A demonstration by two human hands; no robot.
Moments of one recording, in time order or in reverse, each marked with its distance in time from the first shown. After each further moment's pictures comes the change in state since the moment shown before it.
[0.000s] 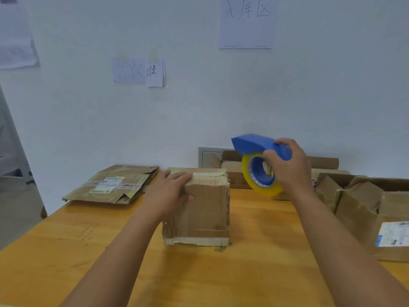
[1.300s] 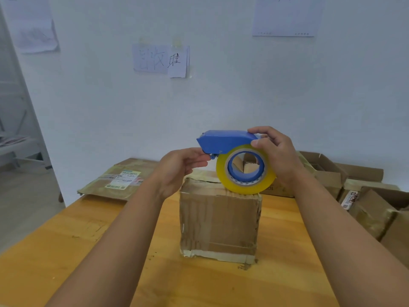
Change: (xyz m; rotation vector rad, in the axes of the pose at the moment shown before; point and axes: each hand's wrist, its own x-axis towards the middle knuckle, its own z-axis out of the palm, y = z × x) left_hand 0.049 -0.030 -0.045 -1.489 -0.041 -0.258; right_hand 0.033 -0.045 0.092 0.338 -0.492 -0.066
